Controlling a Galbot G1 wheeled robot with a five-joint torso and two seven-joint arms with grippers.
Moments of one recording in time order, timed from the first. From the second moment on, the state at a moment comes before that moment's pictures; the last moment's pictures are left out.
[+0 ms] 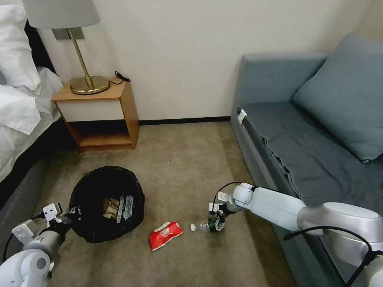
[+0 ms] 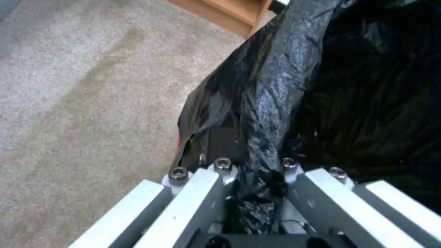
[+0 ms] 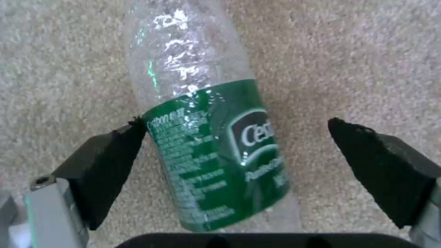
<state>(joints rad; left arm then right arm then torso) 1.48 -1.27 -0.98 -1.88 -0.78 0.52 0.01 -0.19 1.19 -1.08 0.77 0.41 -0.22 -0.69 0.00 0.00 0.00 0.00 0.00</state>
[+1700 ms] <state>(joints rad) 1.48 -1.24 -0.90 -1.87 -0.78 0.52 0.01 -0.13 1.02 -0.60 1.42 0.77 -0.30 -0.38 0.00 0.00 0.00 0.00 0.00</state>
